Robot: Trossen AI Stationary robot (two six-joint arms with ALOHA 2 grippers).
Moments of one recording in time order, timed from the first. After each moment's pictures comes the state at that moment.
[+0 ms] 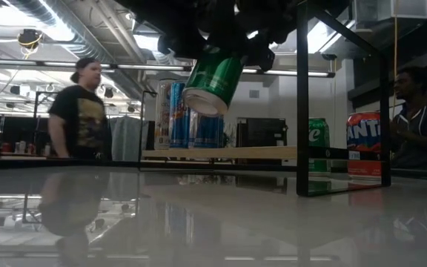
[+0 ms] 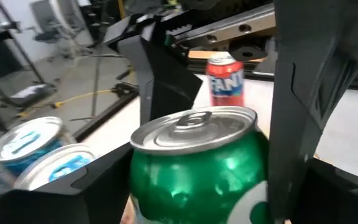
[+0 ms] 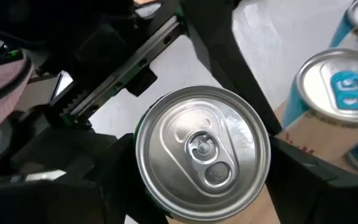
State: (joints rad) left arm -0.30 1.72 1.02 0.30 -0.89 -0.15; right arm 0.00 1.52 1.12 -0.17 -0.16 0.23
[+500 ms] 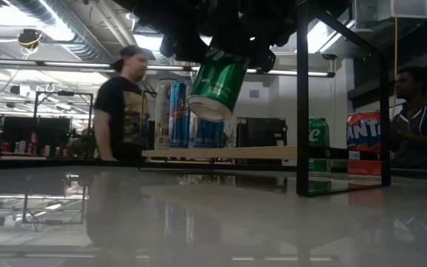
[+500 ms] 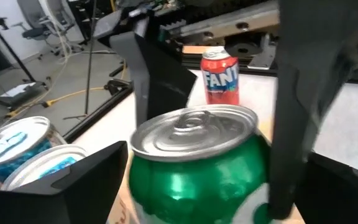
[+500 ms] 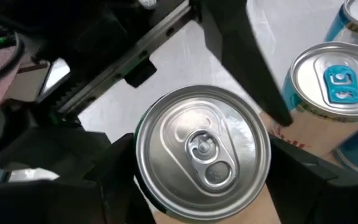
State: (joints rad) left arm -0.28 1.71 1.03 0.28 -0.85 -0.15; right arm 0.00 1.52 1.12 -0.19 -0.15 0.19
